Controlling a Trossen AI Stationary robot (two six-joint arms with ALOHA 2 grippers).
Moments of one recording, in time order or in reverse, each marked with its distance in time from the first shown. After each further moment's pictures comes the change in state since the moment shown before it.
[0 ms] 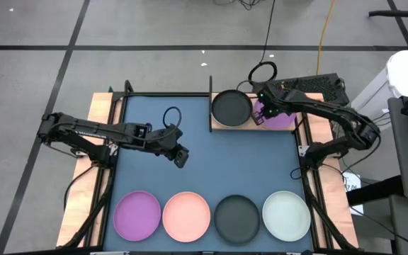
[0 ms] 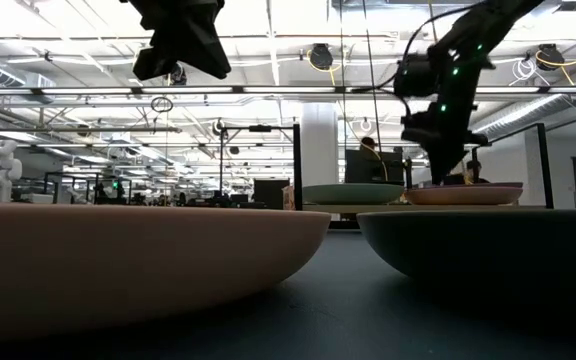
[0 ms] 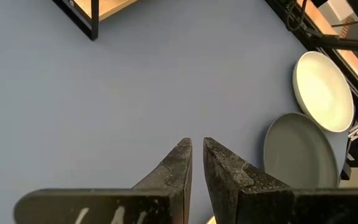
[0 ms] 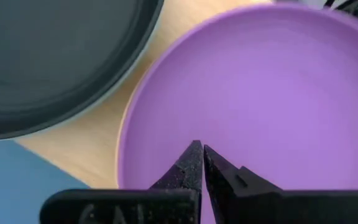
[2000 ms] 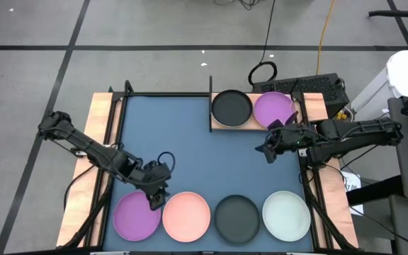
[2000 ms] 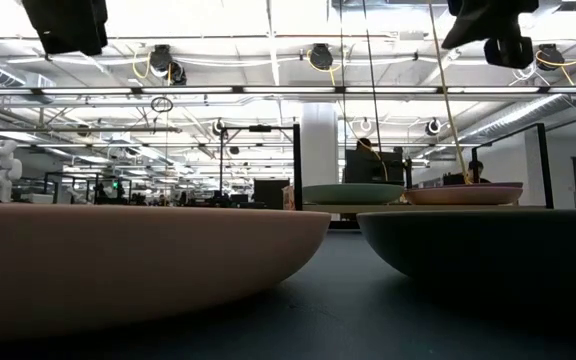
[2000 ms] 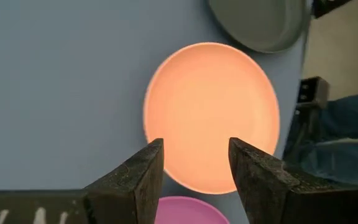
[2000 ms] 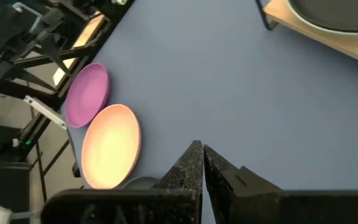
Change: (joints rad) left arm -0.412 0.001 -0.027 -0.139 0.075 -0.030; right arm 0.847 -0.482 0.000 0.017 -0.045 0.711
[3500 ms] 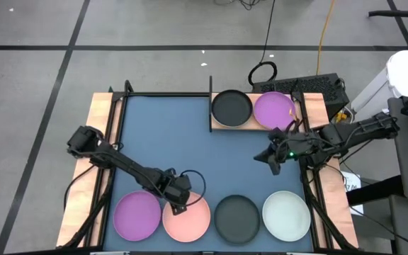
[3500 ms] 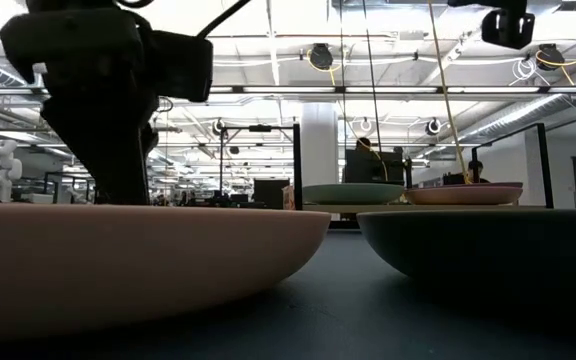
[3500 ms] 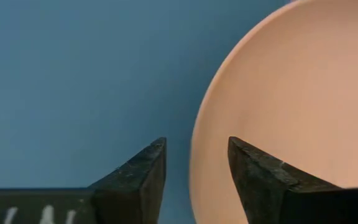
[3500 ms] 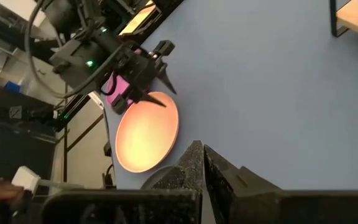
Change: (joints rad) left arm 0.053 0.445 0.000 0.187 -0.051 0.108; right arm 0.167 0.000 0.000 0.113 0.046 -0.036
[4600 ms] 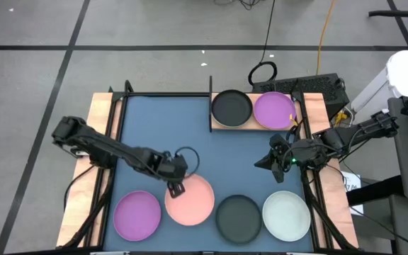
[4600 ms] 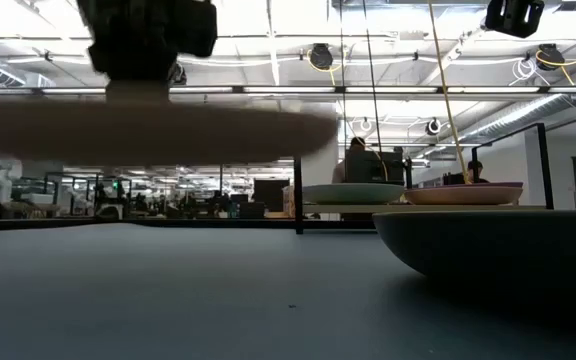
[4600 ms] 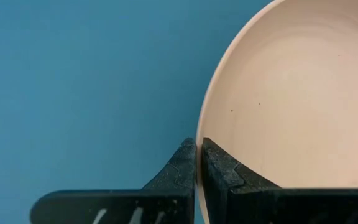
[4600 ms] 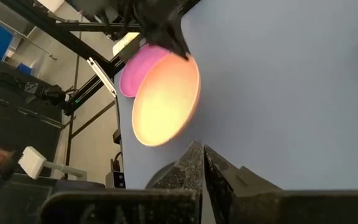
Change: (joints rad) left arm 0.149 -0.235 0.016 -0.156 0.001 0.050; right arm 0.067 -0.001 0.000 0.032 0.007 -0.038
